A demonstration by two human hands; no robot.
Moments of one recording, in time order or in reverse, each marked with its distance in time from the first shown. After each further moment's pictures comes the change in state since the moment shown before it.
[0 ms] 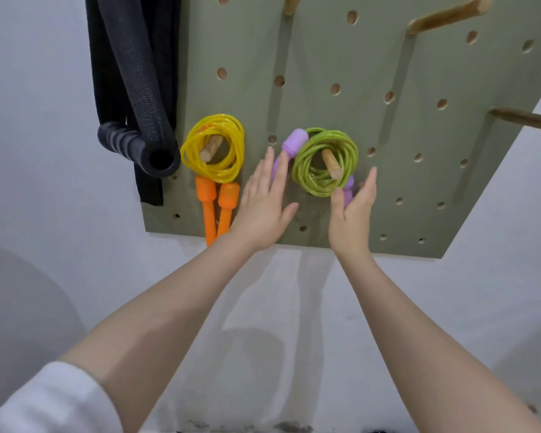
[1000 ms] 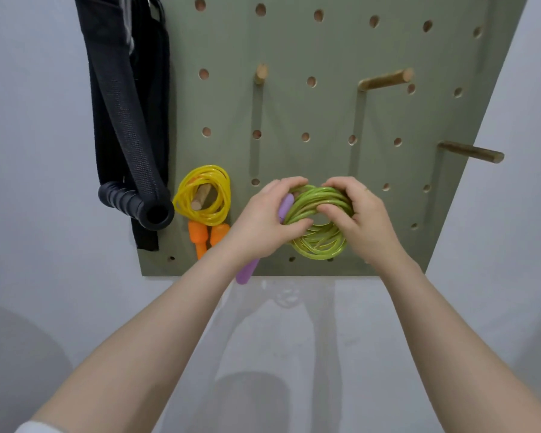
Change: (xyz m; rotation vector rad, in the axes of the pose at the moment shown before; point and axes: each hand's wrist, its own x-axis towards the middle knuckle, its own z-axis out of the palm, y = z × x) left_hand 0.011 0.049 -0.064 -0.408 0.042 0.190; right_hand 0.022 -0.067 -0.066 -0.177 -0.254 -0.420
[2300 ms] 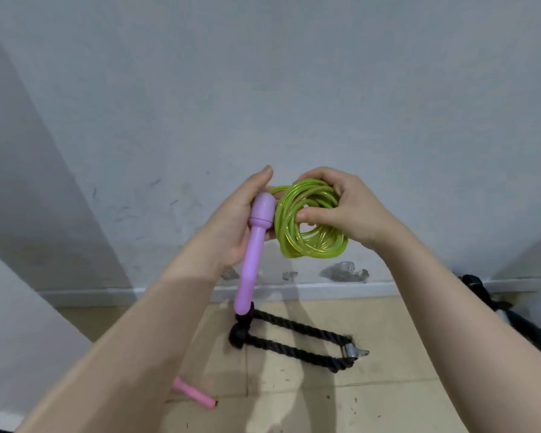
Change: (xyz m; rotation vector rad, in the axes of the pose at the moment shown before) left_hand -0.554 -0.315 0.250 -1.211 -0.153 -0.938; right_hand -0.532 0.137 0.373 0.396 -0.488 0.512
